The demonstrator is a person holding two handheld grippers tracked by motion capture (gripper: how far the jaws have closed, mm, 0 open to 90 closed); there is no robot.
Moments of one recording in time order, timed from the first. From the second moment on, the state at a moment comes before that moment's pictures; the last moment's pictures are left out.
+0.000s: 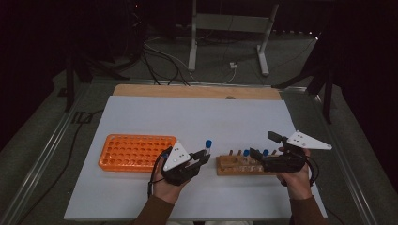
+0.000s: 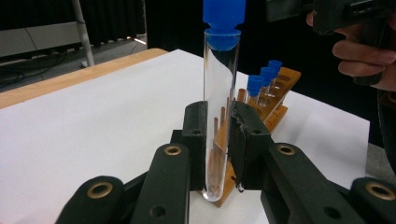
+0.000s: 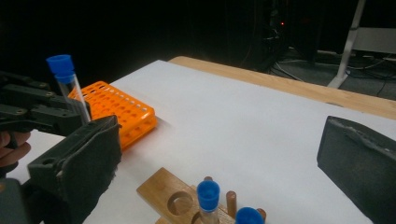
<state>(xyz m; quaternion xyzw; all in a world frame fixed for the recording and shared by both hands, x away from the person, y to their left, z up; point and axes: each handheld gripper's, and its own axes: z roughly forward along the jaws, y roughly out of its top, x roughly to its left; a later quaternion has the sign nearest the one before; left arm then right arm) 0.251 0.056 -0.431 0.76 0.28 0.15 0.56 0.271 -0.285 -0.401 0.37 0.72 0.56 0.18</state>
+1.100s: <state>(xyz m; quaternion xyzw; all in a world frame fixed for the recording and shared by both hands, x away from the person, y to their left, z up) 0.236 0.131 -0.431 0.73 0.32 0.20 0.57 0.271 -0.307 -0.399 0.39 0.70 0.57 0.19</state>
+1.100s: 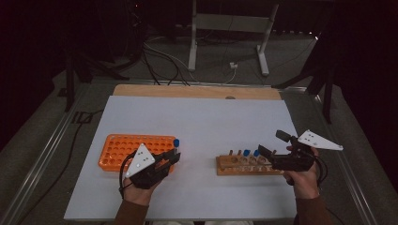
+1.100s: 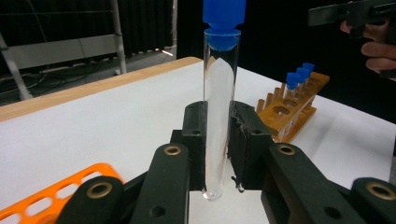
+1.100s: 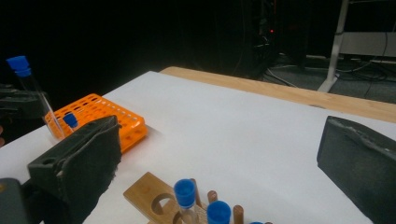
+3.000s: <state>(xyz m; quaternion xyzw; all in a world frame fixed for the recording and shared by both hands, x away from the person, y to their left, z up) 0.254 0.170 -0.486 0.75 0.37 0.23 0.49 0.269 -0.312 -0.399 0.39 0.69 0.58 0.18</state>
